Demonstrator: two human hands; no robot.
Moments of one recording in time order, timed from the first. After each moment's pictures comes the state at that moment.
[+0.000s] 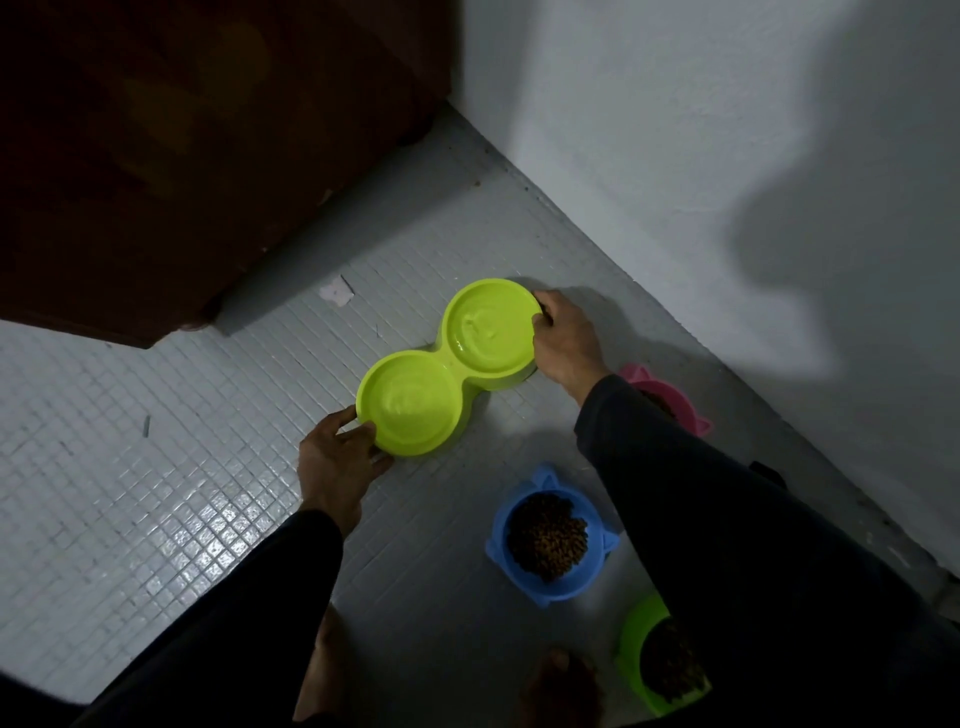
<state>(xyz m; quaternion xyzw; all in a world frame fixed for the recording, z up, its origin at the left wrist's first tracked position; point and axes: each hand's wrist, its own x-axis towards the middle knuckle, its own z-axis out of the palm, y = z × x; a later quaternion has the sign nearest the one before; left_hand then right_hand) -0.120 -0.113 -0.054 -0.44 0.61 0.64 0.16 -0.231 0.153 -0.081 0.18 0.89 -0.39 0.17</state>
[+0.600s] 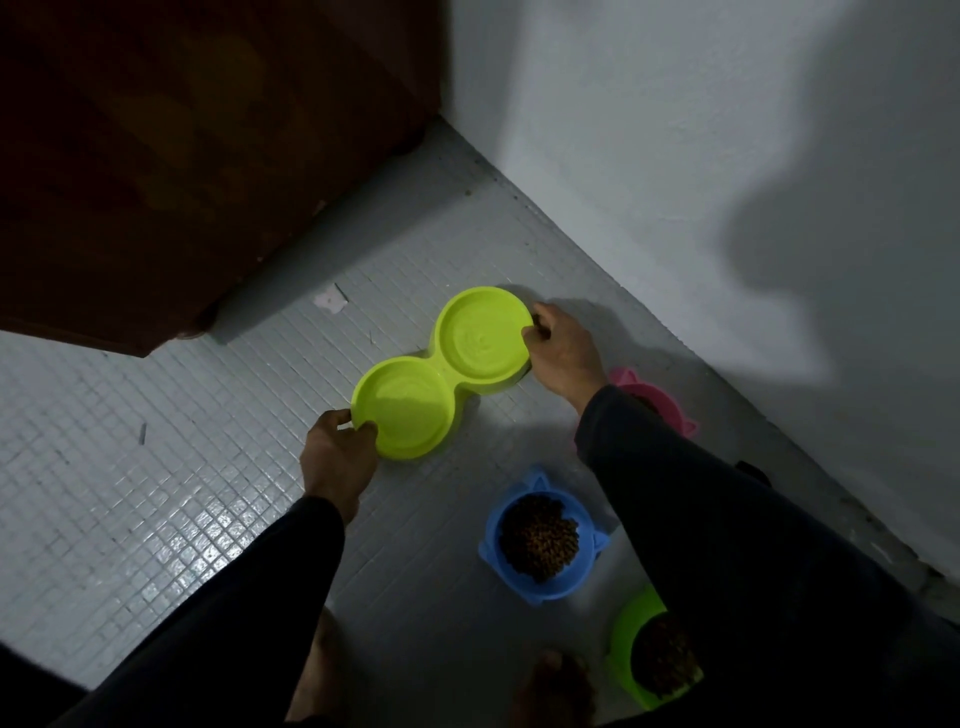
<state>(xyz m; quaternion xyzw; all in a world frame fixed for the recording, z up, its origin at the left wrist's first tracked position) -0.130 -0.113 -0.066 -0.43 0.74 0.48 0.20 -0.219 0.163 -0.063 0.17 0.89 -0.38 0.19</state>
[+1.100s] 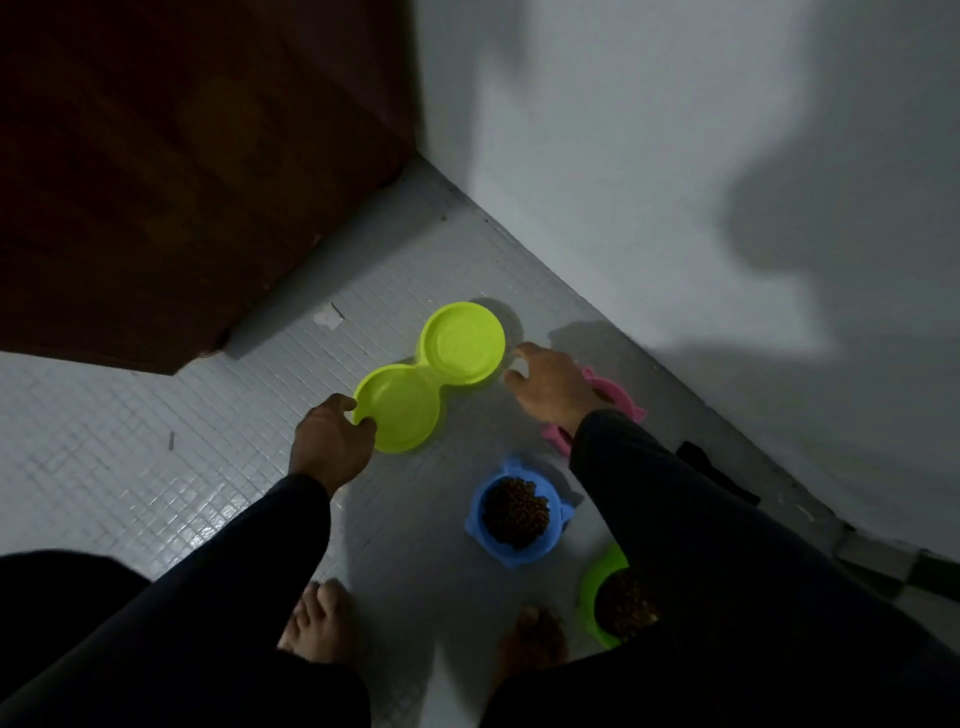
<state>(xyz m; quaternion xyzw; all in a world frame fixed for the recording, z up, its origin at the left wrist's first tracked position) -0.153 -0.106 0.043 -0.23 0.88 0.29 0.30 -0.181 0.173 0.041 0.09 0.91 -0.27 0.30</state>
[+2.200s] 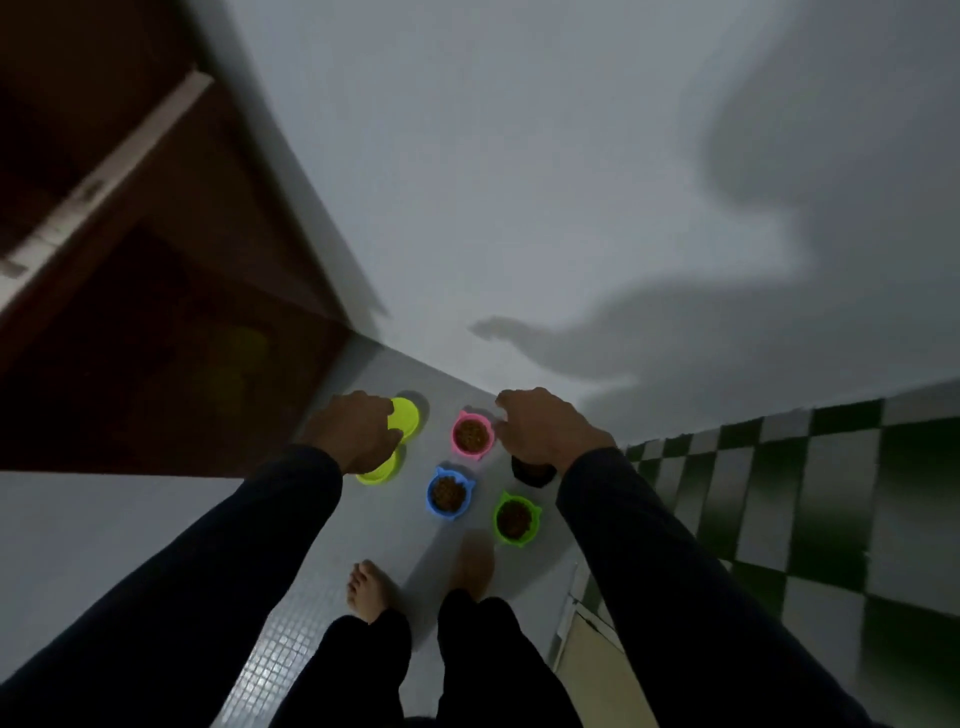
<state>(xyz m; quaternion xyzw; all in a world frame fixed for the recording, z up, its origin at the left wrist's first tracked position) -0.146 0.005 0.656 0.26 0.90 -0.02 0.35 -0.038 0.231 0.683 0.17 0.92 -0.19 0.31</state>
